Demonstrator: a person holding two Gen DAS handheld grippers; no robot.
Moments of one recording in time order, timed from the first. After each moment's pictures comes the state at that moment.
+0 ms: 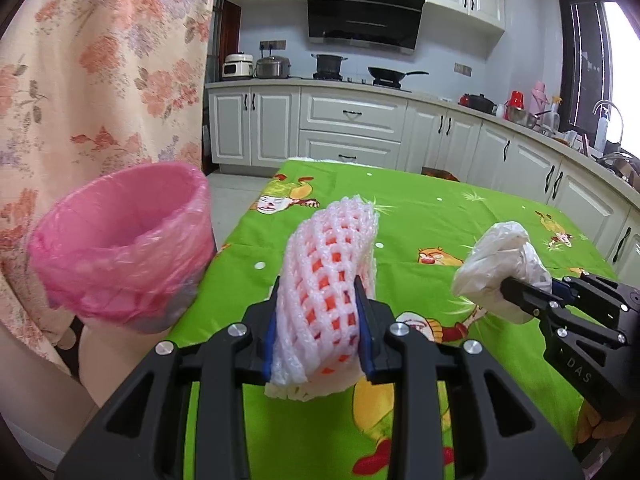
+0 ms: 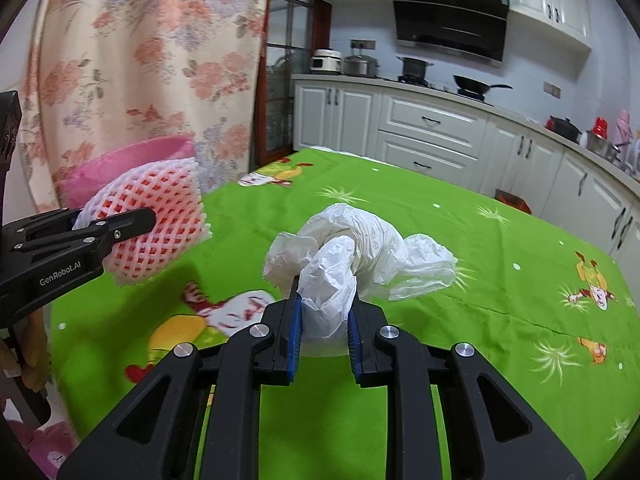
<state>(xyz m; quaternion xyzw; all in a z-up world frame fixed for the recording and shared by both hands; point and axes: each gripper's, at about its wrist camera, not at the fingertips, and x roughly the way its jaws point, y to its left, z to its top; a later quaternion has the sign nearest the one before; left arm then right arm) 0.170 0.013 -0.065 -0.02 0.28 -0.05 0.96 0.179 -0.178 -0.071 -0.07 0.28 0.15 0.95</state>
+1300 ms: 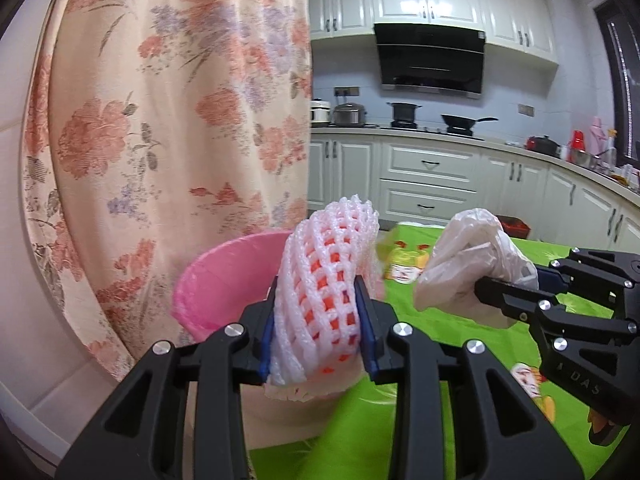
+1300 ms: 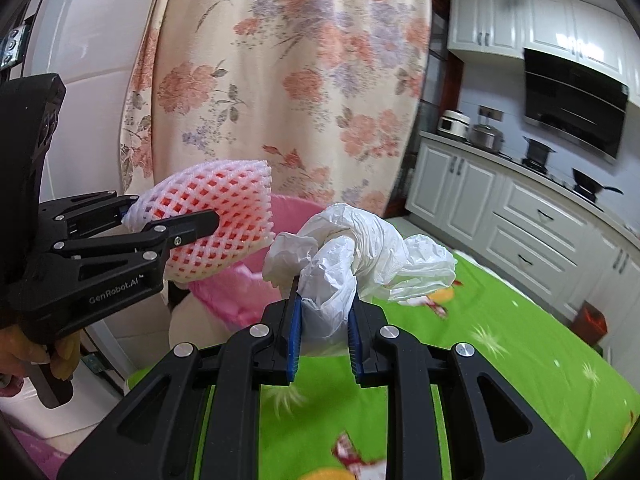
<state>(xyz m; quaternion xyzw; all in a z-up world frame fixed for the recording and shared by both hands) 0.156 0.136 -0.003 -0.01 0.20 0.09 0.97 0.210 -0.021 -0.002 -0.15 0.19 0.35 0.90</state>
